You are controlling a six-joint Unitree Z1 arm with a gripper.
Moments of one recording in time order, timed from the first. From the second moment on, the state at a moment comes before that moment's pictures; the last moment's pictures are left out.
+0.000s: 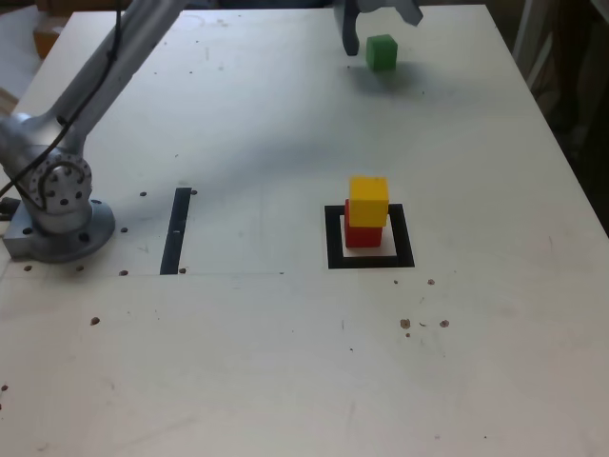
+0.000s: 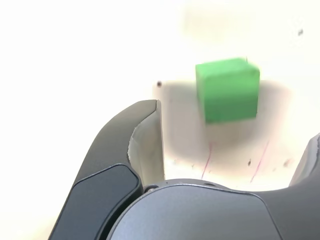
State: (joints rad) arm 0.74 2.57 -2.65 1.60 0.10 0.58
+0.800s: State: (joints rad) arm 0.71 2.68 -2.77 1.62 0.19 0.59
